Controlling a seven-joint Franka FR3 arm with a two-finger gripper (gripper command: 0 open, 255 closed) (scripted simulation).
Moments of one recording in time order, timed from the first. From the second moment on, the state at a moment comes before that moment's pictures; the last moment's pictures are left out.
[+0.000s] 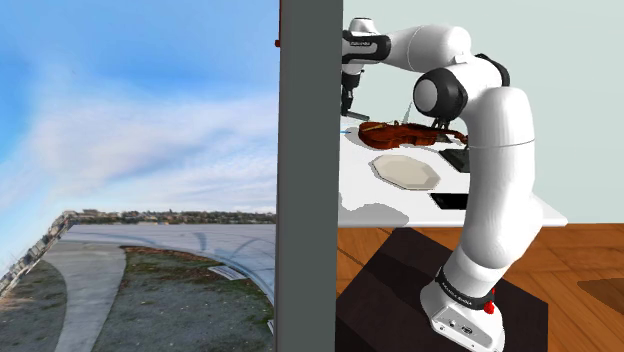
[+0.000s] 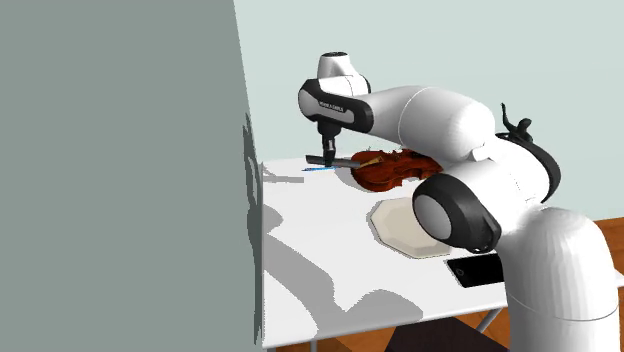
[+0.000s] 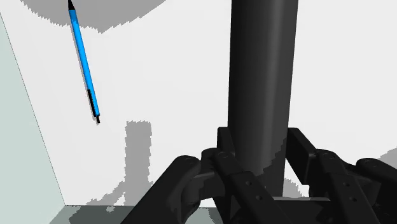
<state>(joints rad) -0.20 0.48 -0.32 -1.24 0.13 1.78 -1.24</state>
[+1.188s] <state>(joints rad) -0.37 0.62 -0.34 -1.14 0.19 1.81 -1.42</state>
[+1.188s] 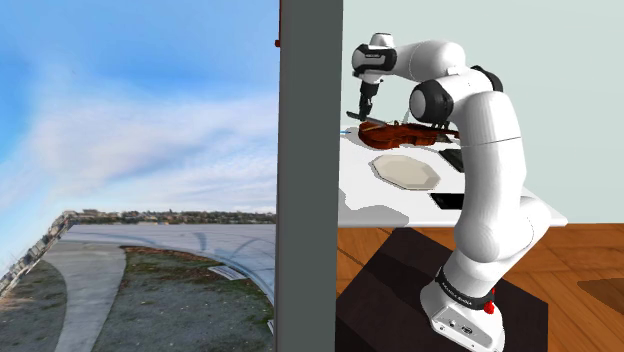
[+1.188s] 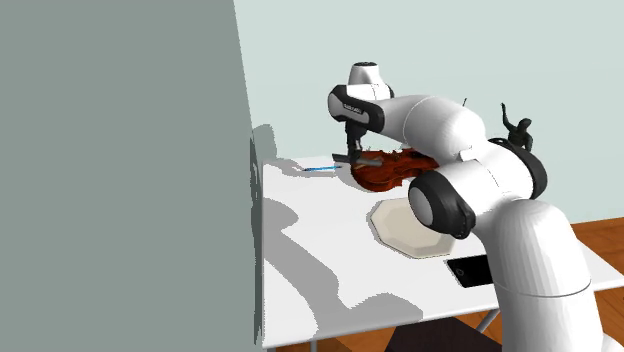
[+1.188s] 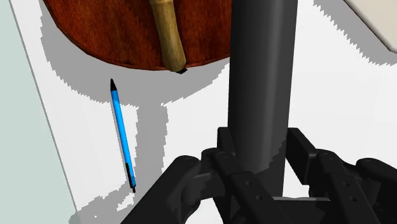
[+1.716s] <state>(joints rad) -0.36 0.62 -0.34 -1.24 0.20 1.91 -1.43</state>
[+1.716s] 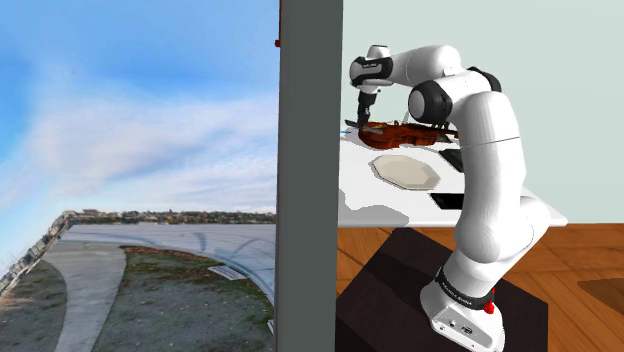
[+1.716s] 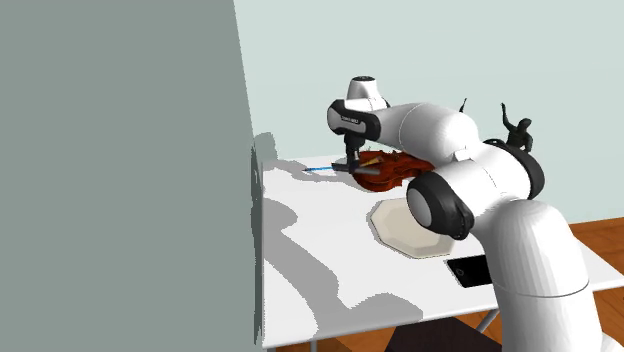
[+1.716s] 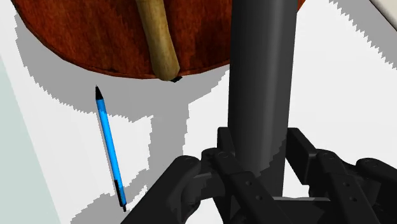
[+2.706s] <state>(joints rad) -0.36 0.67 -0.32 -1.36 0.22 2.08 -1.45</state>
